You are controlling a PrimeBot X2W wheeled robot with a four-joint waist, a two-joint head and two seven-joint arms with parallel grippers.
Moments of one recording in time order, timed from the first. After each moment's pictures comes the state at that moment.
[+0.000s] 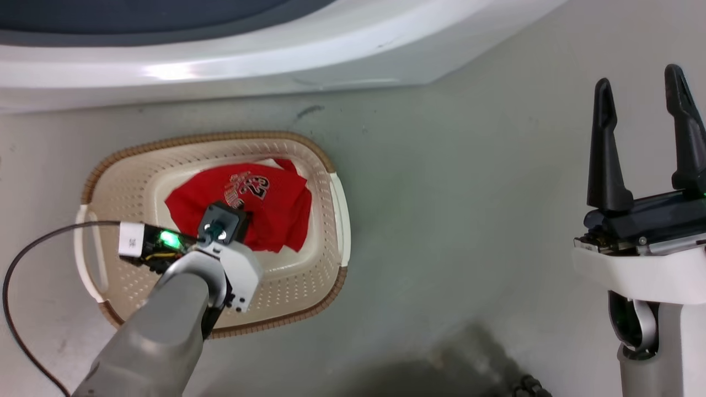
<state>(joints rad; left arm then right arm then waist) -0.69 0.30 -0.69 0.94 -0.37 -0.03 -0.26 -0.29 -0.05 0.01 -0.22 0.03 0.13 -0.26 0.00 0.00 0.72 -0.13</state>
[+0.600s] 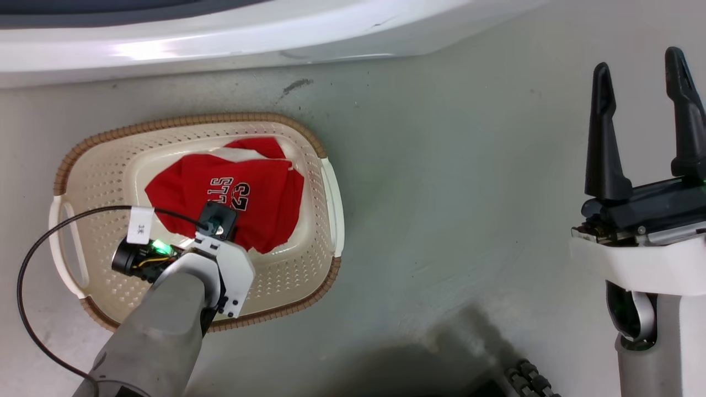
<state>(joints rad) -0.83 0.21 -0.72 1.27 -0.38 -0.06 -0.19 -0.33 -0.05 0.02 -0.22 0.04 0.13 -0.26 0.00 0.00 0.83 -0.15</state>
